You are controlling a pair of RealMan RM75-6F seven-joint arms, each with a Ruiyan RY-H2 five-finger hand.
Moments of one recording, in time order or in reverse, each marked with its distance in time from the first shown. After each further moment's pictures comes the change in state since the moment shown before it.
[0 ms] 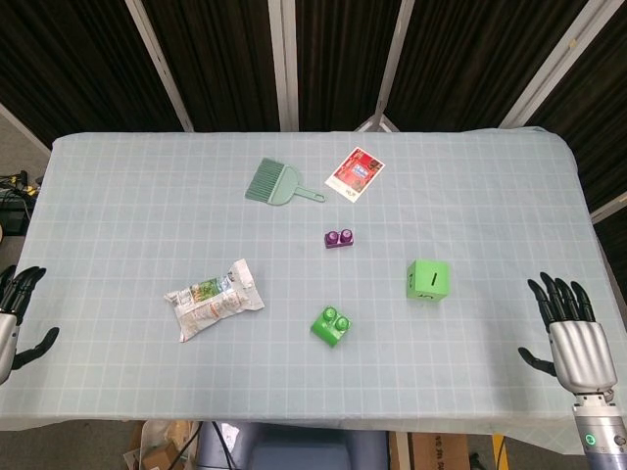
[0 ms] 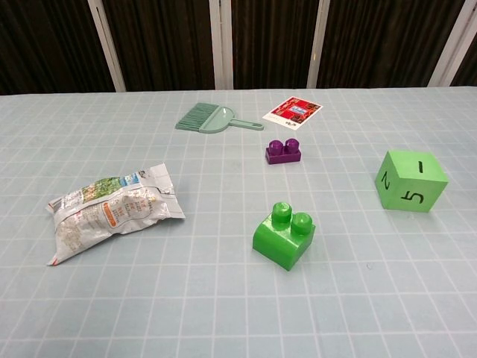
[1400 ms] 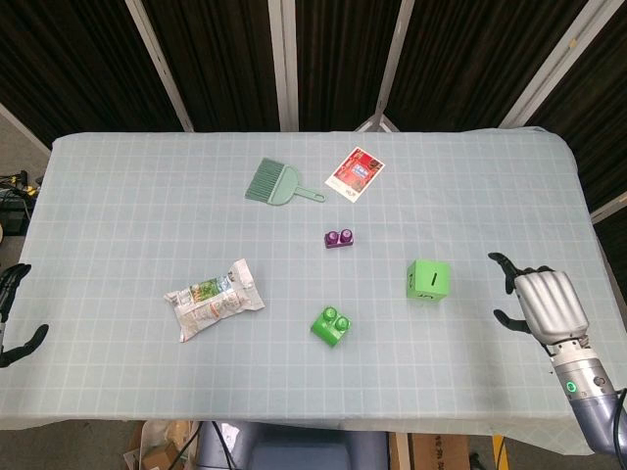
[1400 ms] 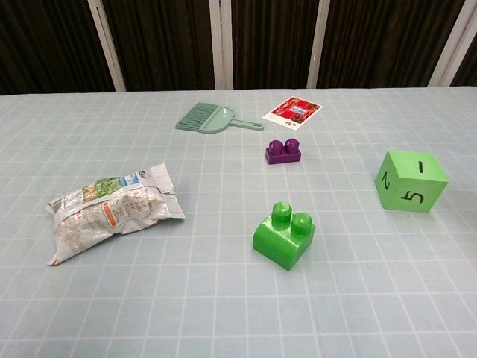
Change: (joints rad) left arm 0.006 0.022 -0.015 -0.002 -0.034 -0.004 -0.052; right arm 0.229 0.240 0.113 -0.307 0.224 -0.350 -0.181
